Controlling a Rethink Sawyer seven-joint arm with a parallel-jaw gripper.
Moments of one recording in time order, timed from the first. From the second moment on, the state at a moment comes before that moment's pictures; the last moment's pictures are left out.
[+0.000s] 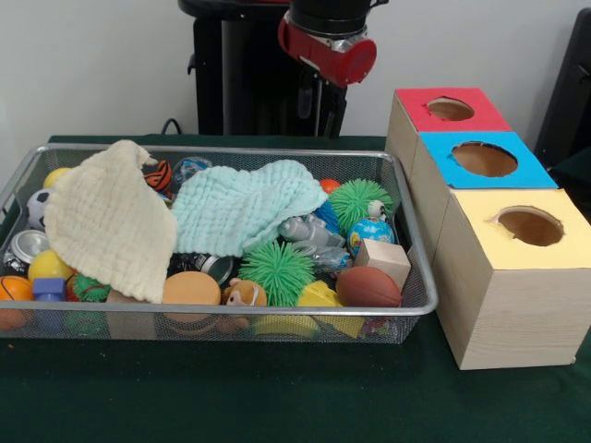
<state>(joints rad) -0.24 -0.81 0.02 1.77 -0.12 0.69 2.53</state>
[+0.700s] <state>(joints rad) -0.34 -0.83 0.10 1.73 -0.16 0.75 2.53</state>
